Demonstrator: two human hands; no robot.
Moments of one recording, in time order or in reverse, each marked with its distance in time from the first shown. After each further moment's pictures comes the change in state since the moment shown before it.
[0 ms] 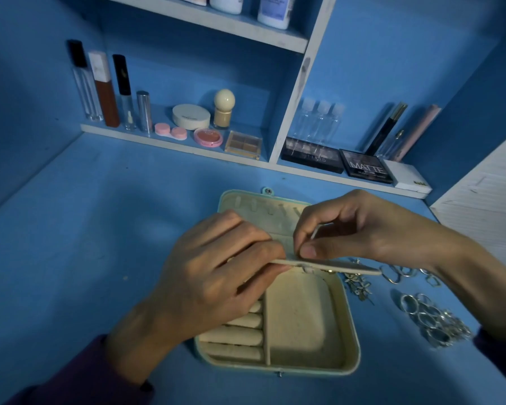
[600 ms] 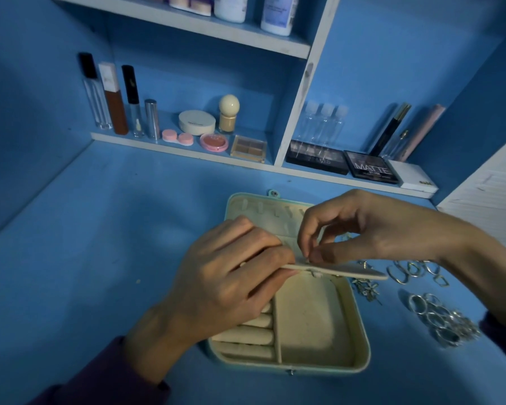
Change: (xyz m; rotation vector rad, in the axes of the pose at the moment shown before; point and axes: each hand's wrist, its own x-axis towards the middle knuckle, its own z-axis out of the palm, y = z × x) left_hand 0.000 0.001 0.001 -0.007 -0.011 0.004; right_hand 0.005 -0.011 -0.004 -0.132 -0.091 -0.002
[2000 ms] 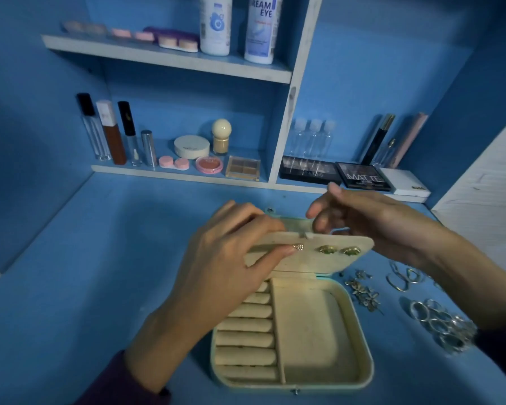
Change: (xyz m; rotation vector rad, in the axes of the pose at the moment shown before) left_hand 0.022 -0.015 0.006 -0.093 -0.056 -0.284; right_hand 0.001 0.033 -0.008 0.611 0.375 0.118
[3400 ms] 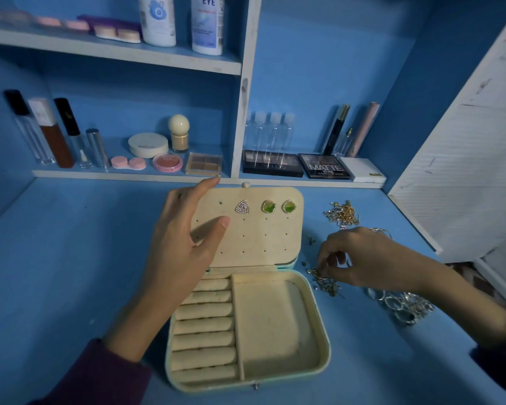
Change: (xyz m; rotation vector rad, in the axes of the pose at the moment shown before) left_hand 0.000 -0.014 0.022 -0.204 -0.048 -0.410; right_hand -0.046 0.050 -0.031 -1.213 0.091 0.023
